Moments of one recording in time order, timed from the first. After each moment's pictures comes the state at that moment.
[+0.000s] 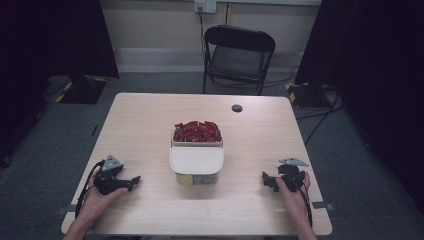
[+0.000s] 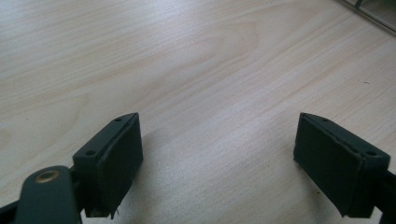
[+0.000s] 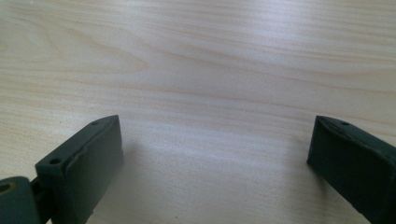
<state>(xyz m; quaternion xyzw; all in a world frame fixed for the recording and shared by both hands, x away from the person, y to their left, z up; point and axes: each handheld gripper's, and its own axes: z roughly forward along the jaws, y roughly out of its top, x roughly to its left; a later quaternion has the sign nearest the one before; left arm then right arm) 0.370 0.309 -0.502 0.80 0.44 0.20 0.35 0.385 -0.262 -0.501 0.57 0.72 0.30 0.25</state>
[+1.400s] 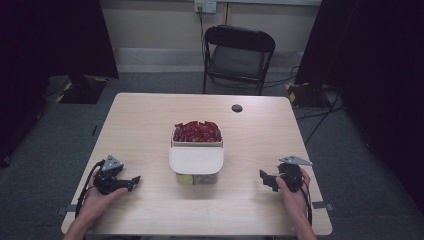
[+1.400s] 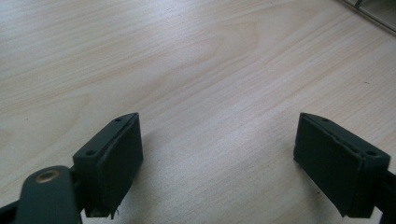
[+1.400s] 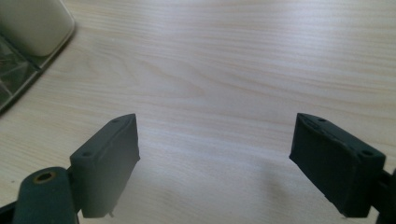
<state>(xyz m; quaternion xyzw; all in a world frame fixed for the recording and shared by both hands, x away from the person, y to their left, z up) 0.370 0.309 -0.502 0.80 0.44 0.20 0.35 0.373 -0.252 -0.472 0.54 0.73 0.36 0.21</state>
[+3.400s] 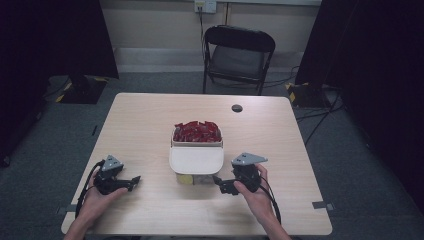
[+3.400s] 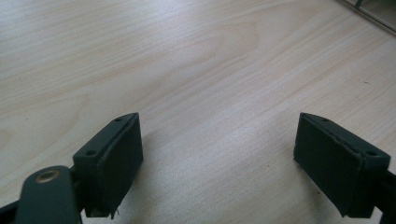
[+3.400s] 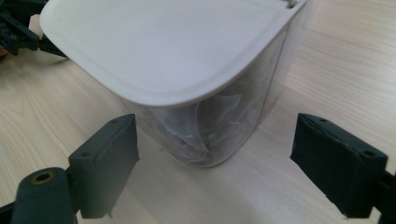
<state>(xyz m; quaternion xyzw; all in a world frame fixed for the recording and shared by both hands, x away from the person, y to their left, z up) 0.370 0.309 -0.502 0.80 0.44 0.20 0.35 0.355 -0.124 -0.432 0.38 0.81 0.43 0.14</state>
